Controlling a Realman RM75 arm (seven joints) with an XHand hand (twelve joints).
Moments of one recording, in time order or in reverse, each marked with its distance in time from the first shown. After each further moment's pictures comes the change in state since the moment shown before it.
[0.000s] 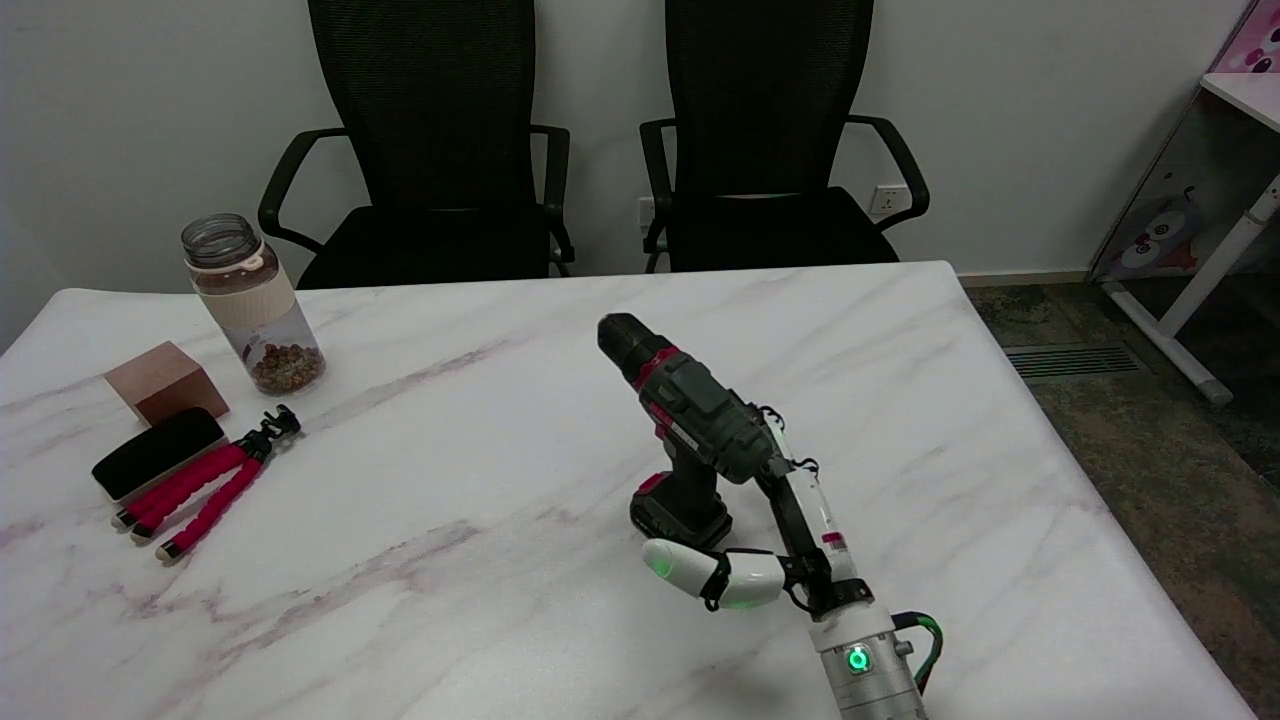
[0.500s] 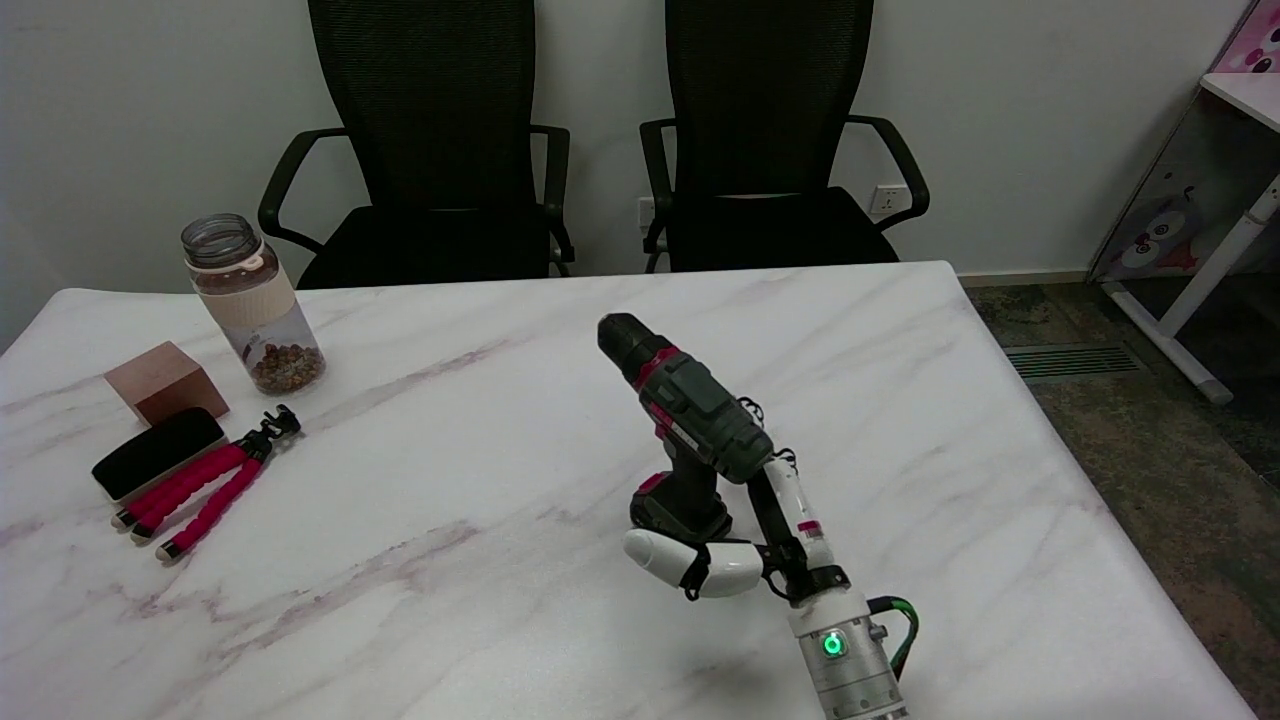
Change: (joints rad) arm 0.060 -0.035 -0.002 0.072 -0.016 -0.018 0.004
